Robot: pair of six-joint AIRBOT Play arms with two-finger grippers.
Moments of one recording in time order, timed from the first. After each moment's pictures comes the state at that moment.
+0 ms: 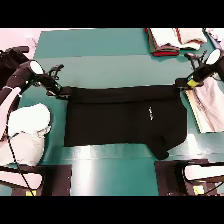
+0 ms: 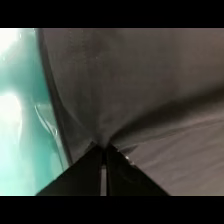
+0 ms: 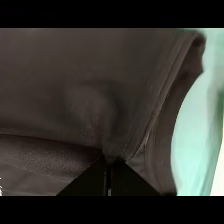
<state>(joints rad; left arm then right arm) -0.08 -1.60 1.36 1.25 -1.23 -1.45 -0.17 -1.51 1.39 -1.45 1.33 1.41</state>
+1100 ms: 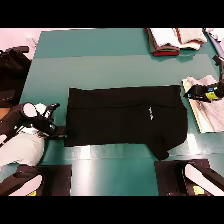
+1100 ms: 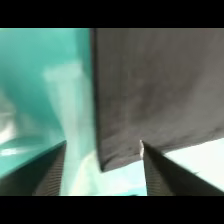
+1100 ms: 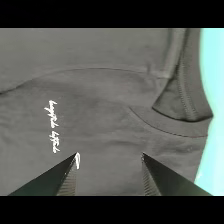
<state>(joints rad) -0.09 -1.07 0.60 1.22 -1.24 -1.54 -0.33 -1.02 1.06 -1.22 1.32 1.38</state>
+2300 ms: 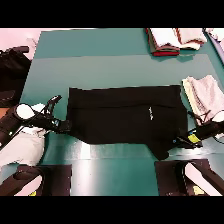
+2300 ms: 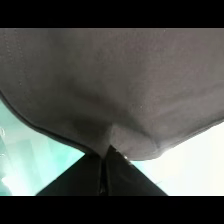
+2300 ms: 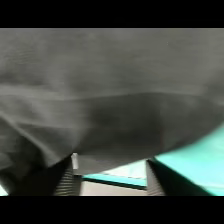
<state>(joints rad) -0.15 -0.96 0.62 1.06 -1.12 -1.47 -0.41 -0.97 0.46 -1.25 1.43 1.45</state>
